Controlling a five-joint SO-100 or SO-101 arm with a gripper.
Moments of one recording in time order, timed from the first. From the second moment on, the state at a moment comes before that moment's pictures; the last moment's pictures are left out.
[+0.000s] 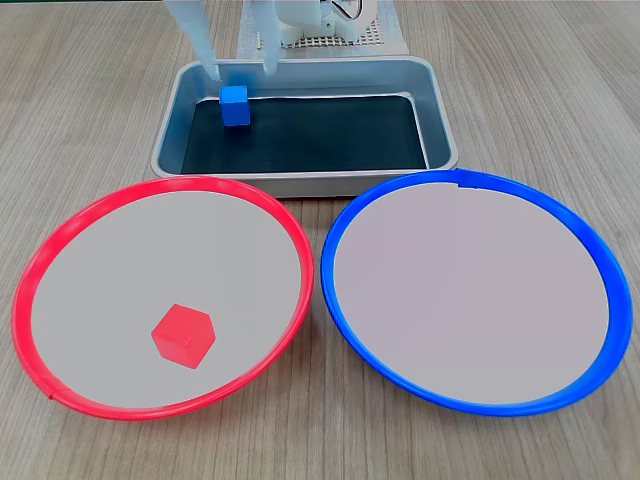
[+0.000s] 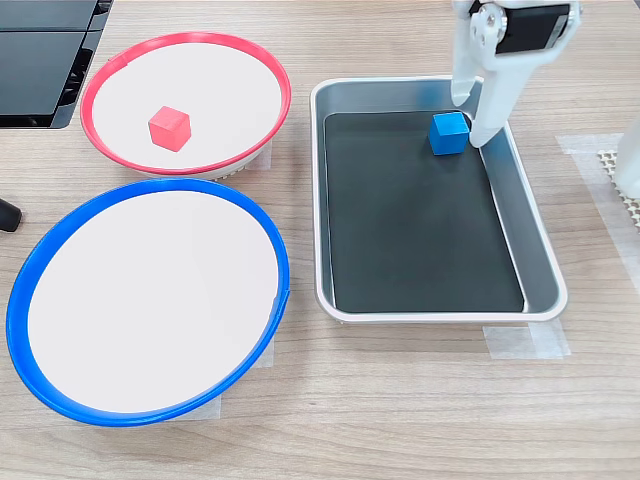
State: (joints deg) arm 27.8 112.3 126.6 73.5 -125.4
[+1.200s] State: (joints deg) arm -9.6 82.3 94.5 39.2 -50.9
